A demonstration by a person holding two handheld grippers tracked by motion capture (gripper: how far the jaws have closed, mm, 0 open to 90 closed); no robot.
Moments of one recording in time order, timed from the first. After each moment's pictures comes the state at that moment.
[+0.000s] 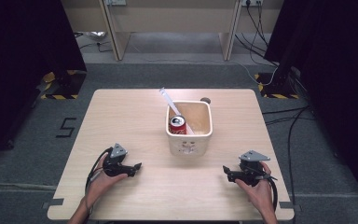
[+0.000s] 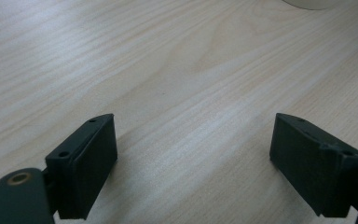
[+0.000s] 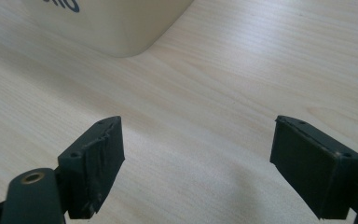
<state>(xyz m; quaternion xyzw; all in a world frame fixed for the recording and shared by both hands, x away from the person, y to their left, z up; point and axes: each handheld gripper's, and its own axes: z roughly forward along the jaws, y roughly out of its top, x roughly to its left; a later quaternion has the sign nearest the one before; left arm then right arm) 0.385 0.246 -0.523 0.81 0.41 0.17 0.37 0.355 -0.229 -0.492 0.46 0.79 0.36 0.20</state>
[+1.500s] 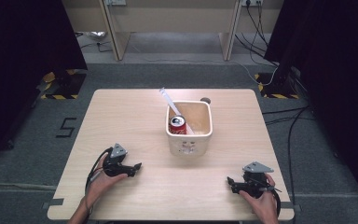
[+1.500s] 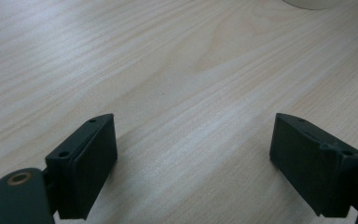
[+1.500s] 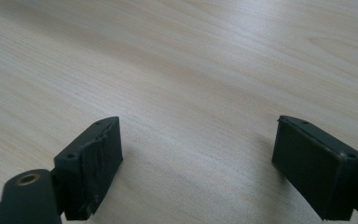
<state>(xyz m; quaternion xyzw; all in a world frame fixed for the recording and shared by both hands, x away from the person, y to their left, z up) 0.385 0.246 -0.523 0.81 0.41 0.17 0.37 0.328 -0.241 -0.514 0.47 0.79 0.33 0.20</state>
